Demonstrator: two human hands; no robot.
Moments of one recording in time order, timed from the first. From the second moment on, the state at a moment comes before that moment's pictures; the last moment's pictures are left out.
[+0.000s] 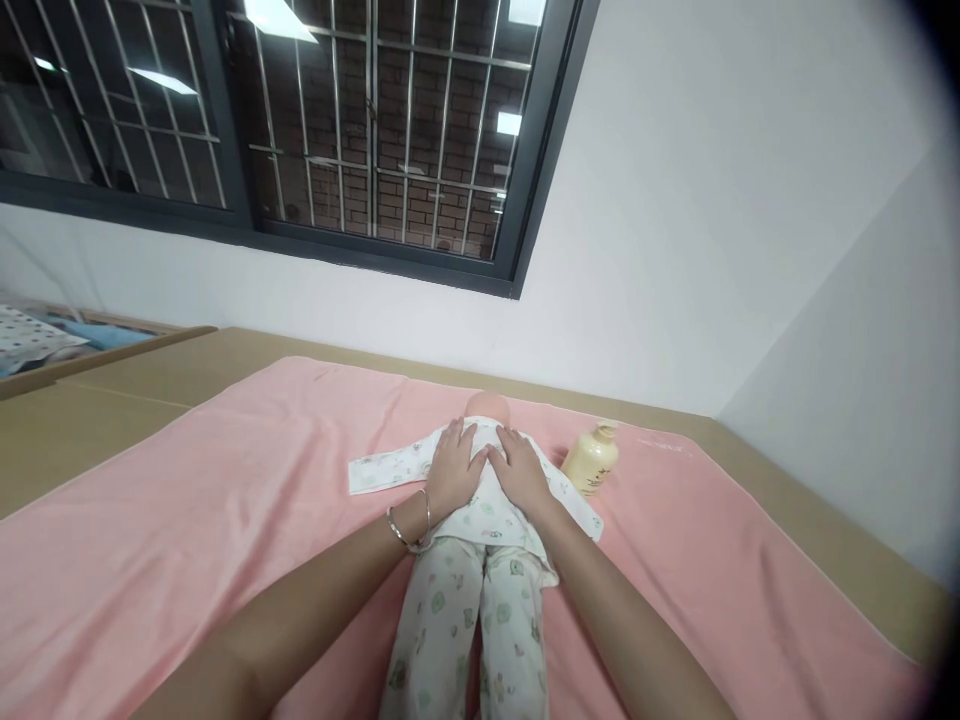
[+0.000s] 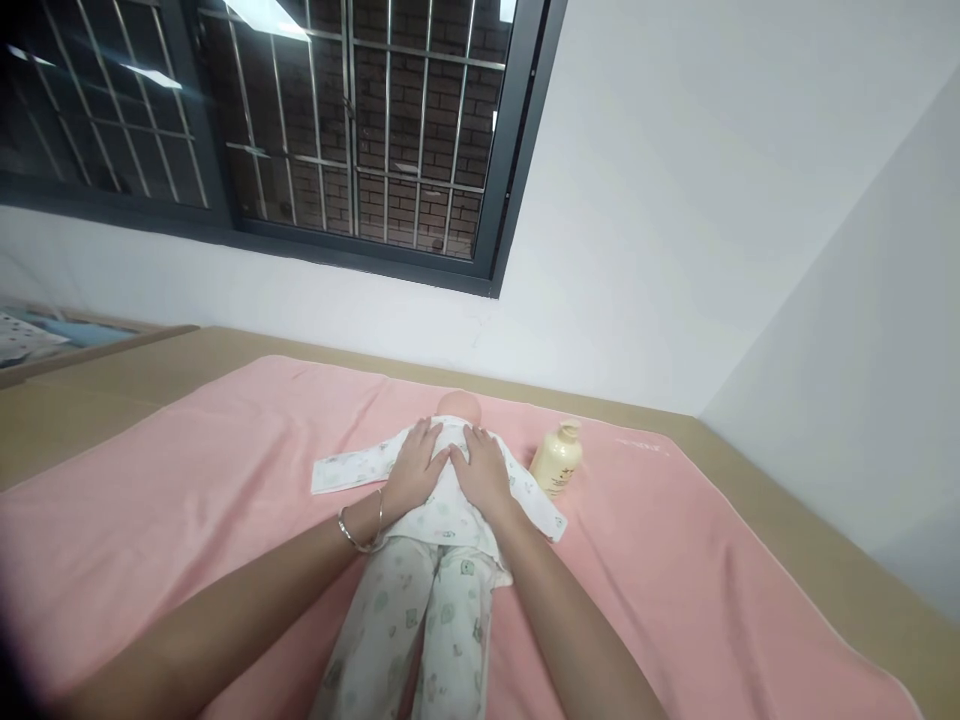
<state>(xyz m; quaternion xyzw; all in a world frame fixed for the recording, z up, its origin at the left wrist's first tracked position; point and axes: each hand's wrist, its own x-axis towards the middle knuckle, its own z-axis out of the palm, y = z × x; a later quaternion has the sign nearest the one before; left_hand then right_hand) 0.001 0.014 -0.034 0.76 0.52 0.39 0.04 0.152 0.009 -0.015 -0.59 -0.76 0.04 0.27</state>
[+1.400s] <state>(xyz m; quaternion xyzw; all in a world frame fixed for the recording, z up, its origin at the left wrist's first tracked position) -0.009 0.001 0.015 0.82 0.50 0.28 0.00 0.147 -0.031 0.027 -0.57 -0.80 0.04 0.18</state>
